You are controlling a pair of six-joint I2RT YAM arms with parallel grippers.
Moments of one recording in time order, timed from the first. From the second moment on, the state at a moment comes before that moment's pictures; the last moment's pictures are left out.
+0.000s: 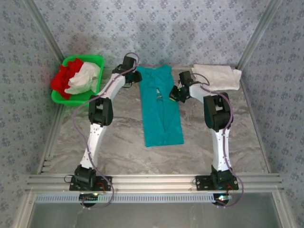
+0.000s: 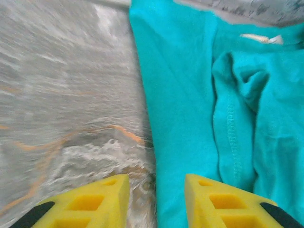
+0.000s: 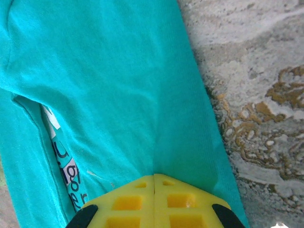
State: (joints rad) left arm -0.32 2.60 2.44 -0.69 0.07 -0.46; right arm 0.26 2.25 1.66 -0.45 -0.35 0.67
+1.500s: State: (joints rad) left arm -0.75 1.42 0.63 -0.08 0.35 -0.75; right arm 0.23 1.32 0.55 -0.43 -0.58 0.57
